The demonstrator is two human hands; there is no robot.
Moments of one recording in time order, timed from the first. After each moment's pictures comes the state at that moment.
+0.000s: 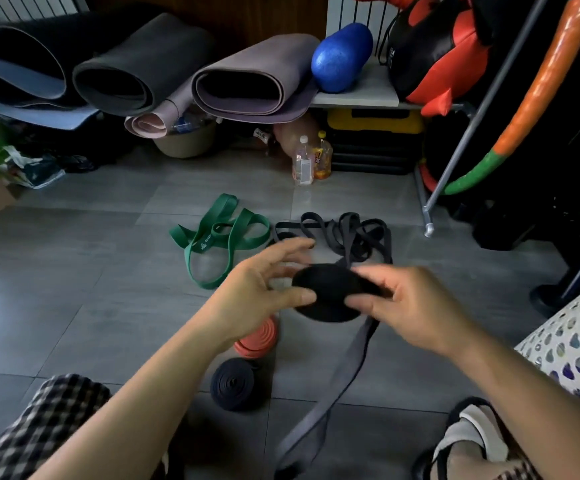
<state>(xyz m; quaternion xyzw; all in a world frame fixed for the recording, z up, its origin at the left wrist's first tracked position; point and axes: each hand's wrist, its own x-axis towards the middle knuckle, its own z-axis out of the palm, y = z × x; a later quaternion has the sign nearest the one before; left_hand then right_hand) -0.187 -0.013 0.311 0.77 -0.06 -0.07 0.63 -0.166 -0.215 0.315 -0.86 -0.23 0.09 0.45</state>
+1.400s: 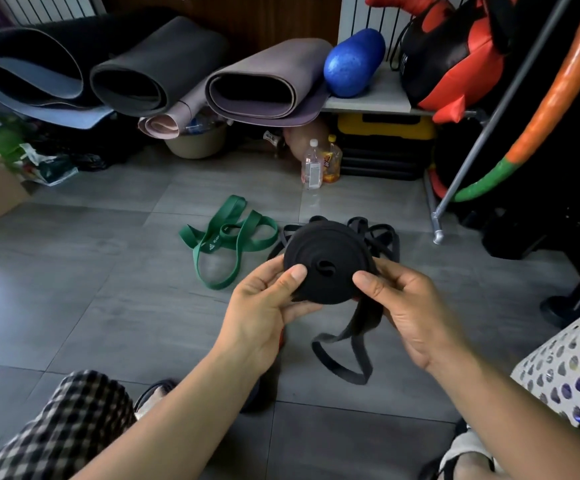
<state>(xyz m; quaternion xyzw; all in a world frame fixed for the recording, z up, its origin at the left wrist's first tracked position) -0.196 -0.031 0.296 0.48 0.11 -0.01 0.87 -0.163 -0.191 0.297 -0.61 -0.05 0.12 0.78</state>
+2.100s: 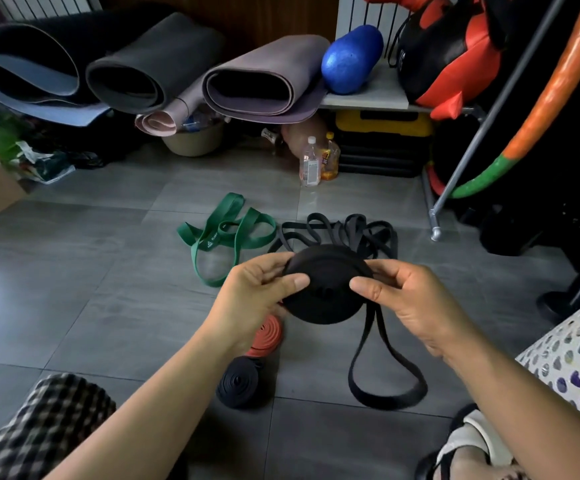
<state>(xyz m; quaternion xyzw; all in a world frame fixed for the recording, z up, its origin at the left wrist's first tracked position) -0.190 -0.014 0.297 0.67 0.06 -0.02 0.74 -0.163 -0.204 0.307 -0.72 -0.11 0.14 0.66</state>
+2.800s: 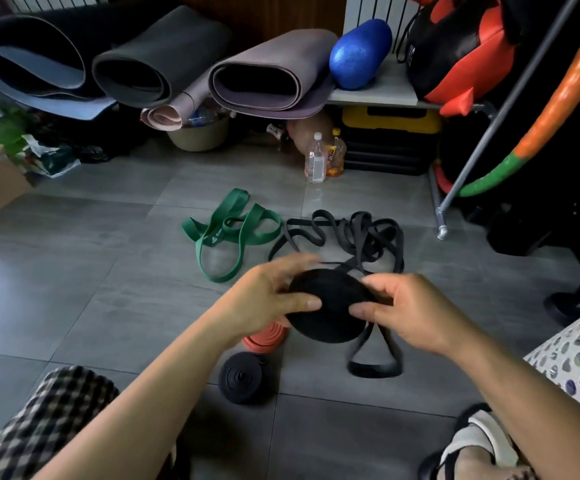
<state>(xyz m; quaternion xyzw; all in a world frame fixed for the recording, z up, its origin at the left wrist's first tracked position) -0.185 -0.001 0.295 0.75 0.00 -0.14 0.65 -0.156 -0.205 0.297 -0.87 -0.20 0.16 0.41</state>
